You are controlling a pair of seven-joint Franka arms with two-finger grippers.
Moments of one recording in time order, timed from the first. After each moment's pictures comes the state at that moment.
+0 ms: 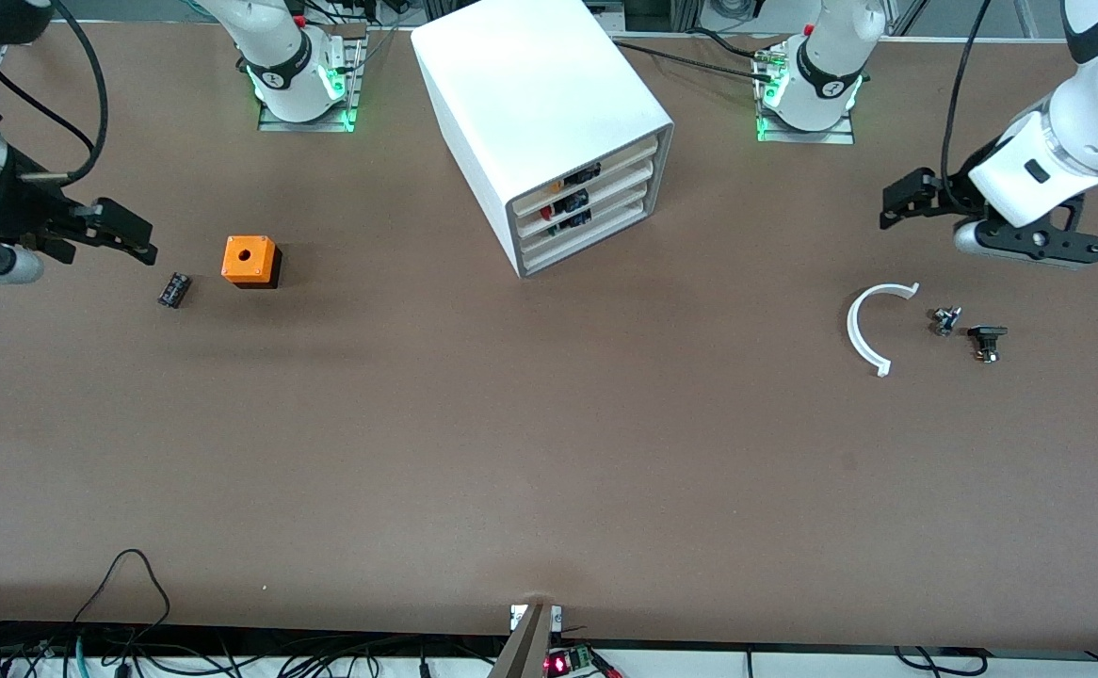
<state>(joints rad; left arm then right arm) 0.00 -0.03 -0.11 -1.74 -0.15 1.55 0.01 -0.01 0.11 0.10 -1.51 0.00 1.60 0.11</state>
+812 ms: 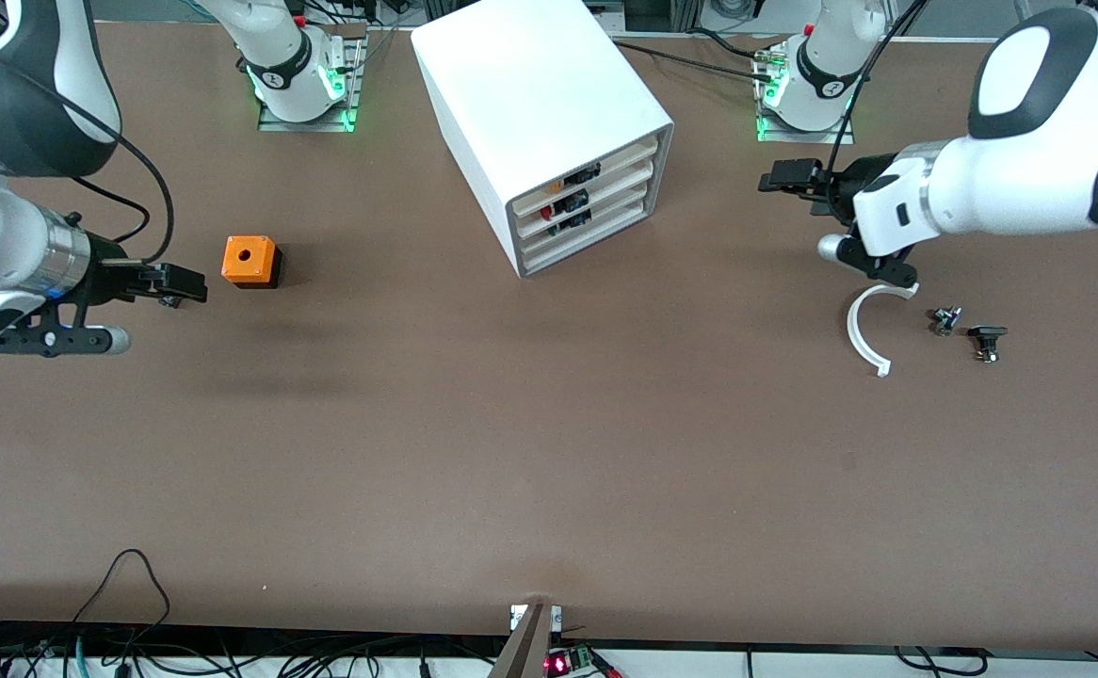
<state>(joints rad) -0.02 0.12 -0.17 -1.75 -0.50 1.41 0.10 -0.01 0.27 0.11 -1.51 0.00 1.61 0.10</state>
